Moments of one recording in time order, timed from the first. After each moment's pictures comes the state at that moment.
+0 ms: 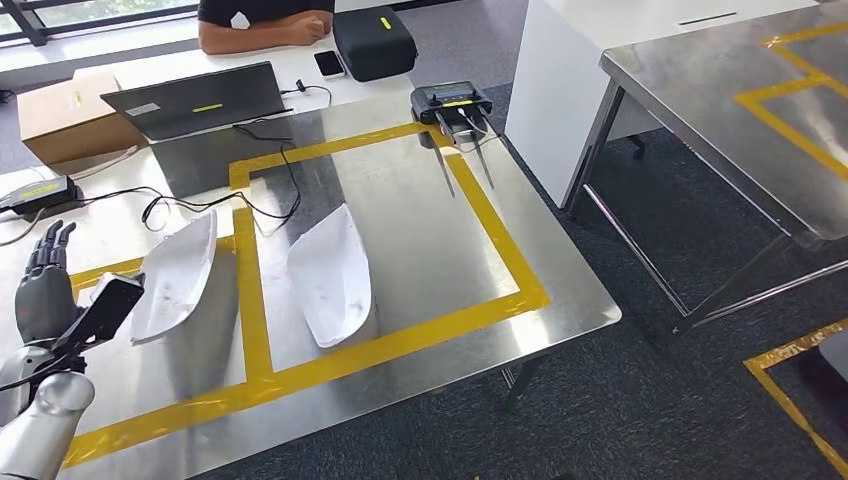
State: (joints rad) left arm -0.57 0.26 -0.12 -0.62 -0.65 0.53 -0.50; right arm -0.05 0.05 -1.11 -0.19 1.22 0.11 -0.11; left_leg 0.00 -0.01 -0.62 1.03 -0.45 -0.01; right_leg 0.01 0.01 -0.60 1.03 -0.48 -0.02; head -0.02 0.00
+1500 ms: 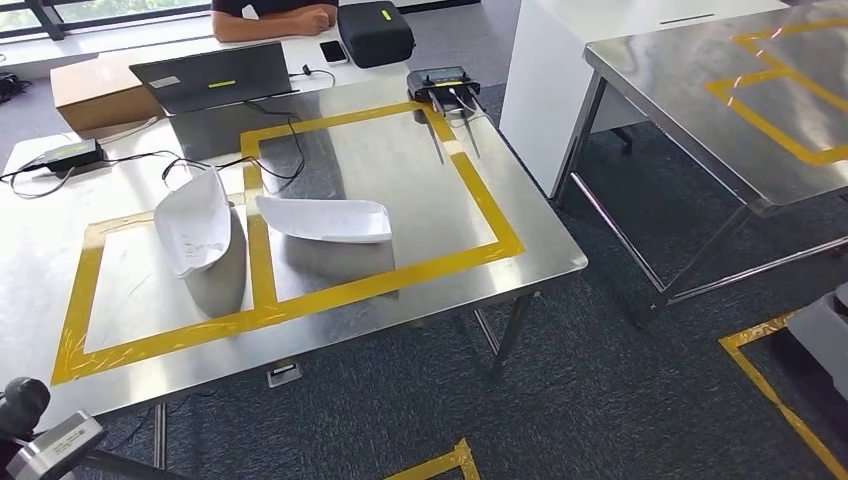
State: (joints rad) left arm -0.04 0.02 0.11 -1.80 -1.02 0.70 -0.60; right arm -0.04 0.05 -1.12 -0.18 1.21 0.10 -0.09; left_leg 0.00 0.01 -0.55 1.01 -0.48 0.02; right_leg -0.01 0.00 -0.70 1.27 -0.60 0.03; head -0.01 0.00
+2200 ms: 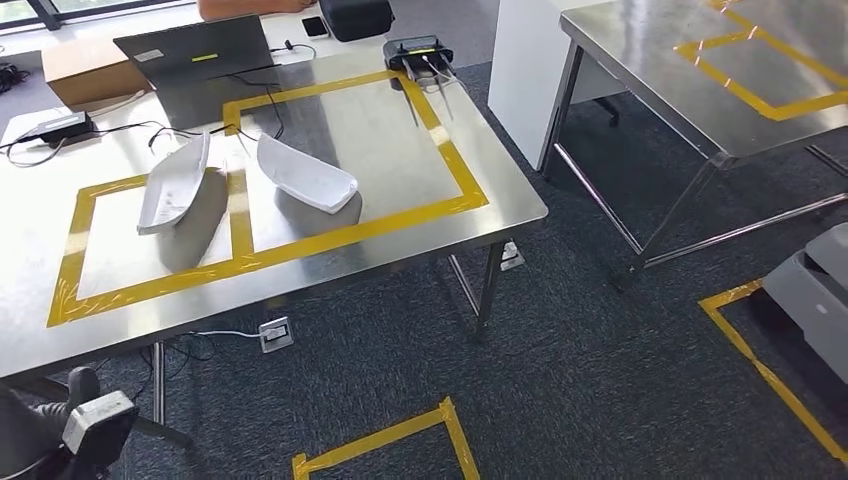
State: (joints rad) left arm 0.04 -0.03 0.17 -1.50 -0.93 0.70 -0.52; right arm -0.04 0.06 -1.13 -0.18 1.23 0.09 -0.10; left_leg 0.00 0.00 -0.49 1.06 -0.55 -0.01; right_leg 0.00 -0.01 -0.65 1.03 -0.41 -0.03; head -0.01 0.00
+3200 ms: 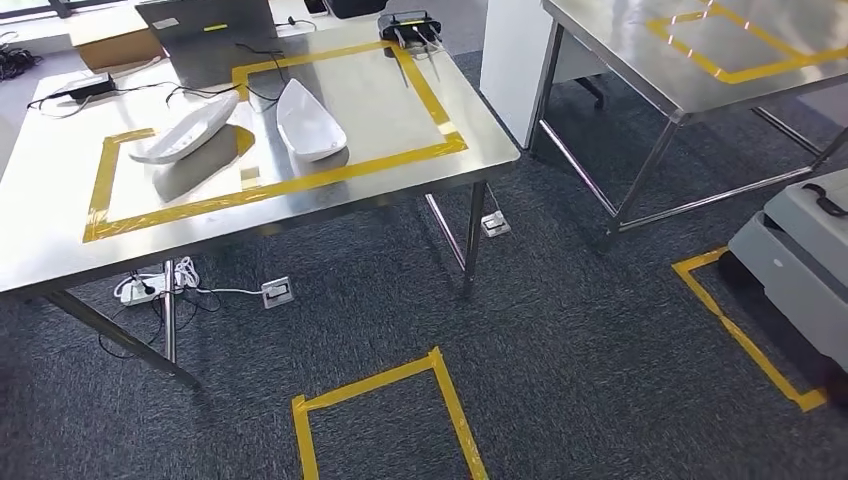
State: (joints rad) left arm -0.03 -0.03 0.57 -0.21 -0.87 0.20 0.09; right arm -0.06 0.04 -1.09 -0.18 1.30 0.02 0.03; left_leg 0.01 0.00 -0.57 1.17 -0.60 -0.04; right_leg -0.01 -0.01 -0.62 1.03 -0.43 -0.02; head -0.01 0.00
